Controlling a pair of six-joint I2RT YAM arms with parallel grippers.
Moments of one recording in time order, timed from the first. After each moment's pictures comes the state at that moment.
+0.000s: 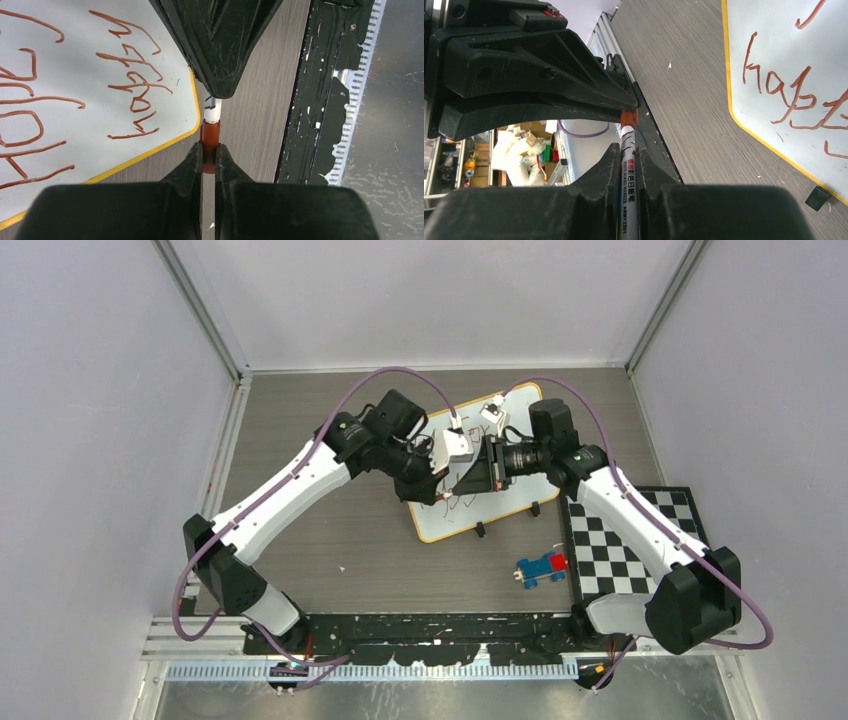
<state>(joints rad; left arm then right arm) -0.79 1.54 1.61 -1.03 0.49 0.46 0.41 1.29 1.05 -0.37 -0.99 0.44</state>
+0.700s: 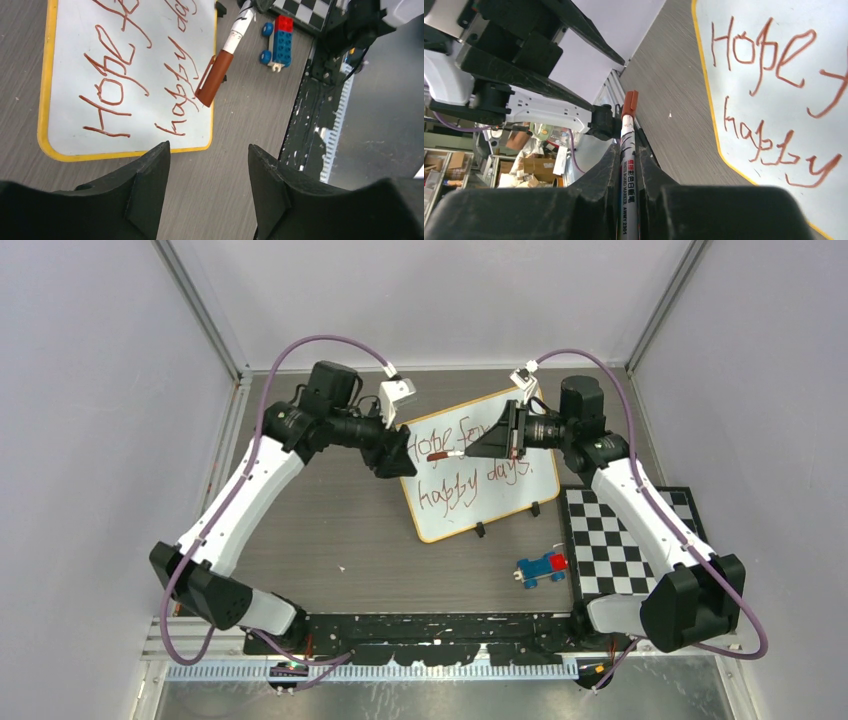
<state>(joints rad) -0.53 1.45 1.62 -0.94 0.69 0.32 0.26 1.29 1.13 -0.23 -1.02 0.58</state>
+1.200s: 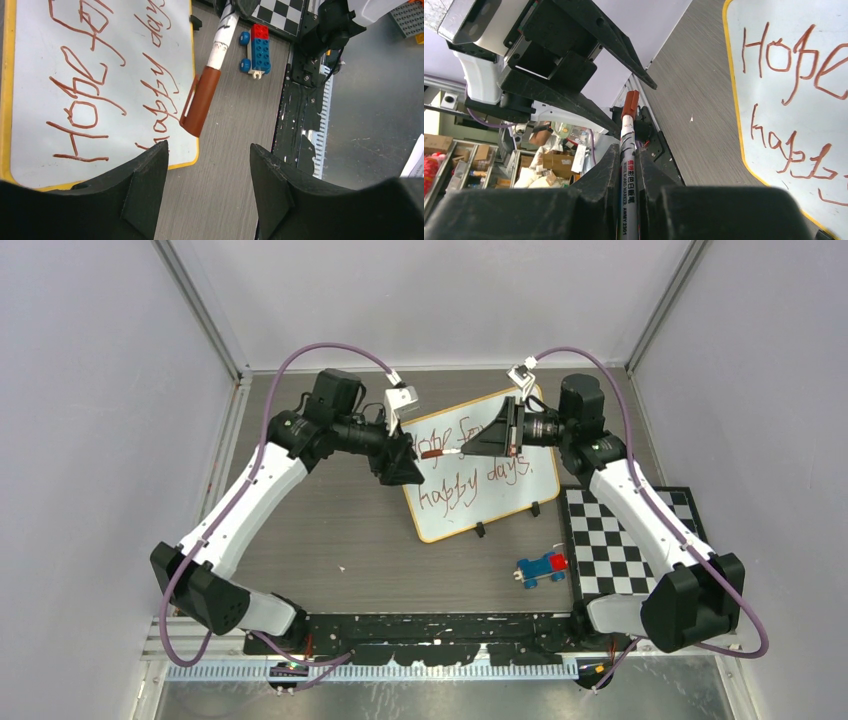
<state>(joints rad) -0.51 1.41 1.50 -0.80 0.80 0.29 0.28 1.29 1.12 -0.09 -1.07 0.74</state>
